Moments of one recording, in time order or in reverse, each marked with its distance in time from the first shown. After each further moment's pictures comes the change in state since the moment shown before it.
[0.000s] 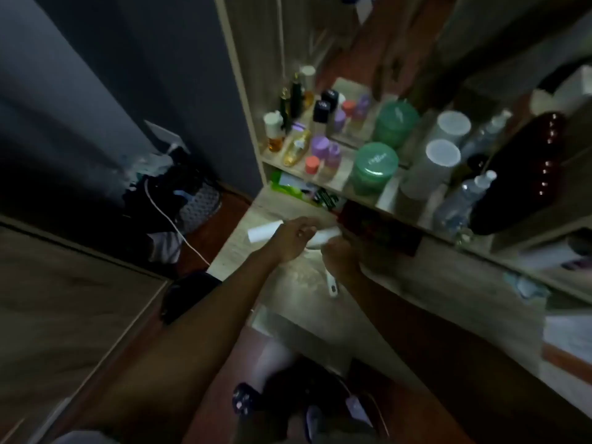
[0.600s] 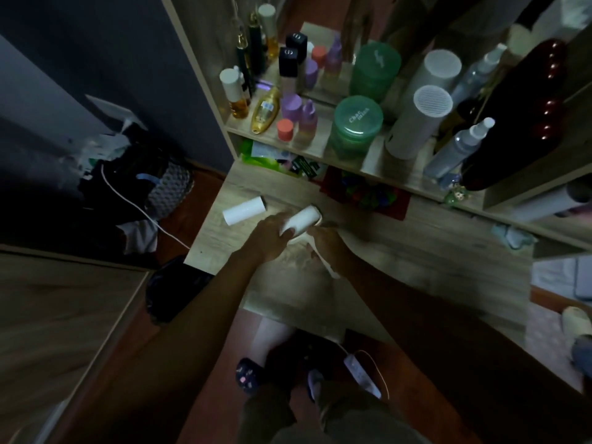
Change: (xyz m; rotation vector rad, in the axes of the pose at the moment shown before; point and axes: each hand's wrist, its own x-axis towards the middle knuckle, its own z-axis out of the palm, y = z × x) left_hand -0.002 -0.044 0.018 0.168 -0.159 -0.051; right_hand -0.021 -0.018 -0.007 0.687 -0.293 0.519
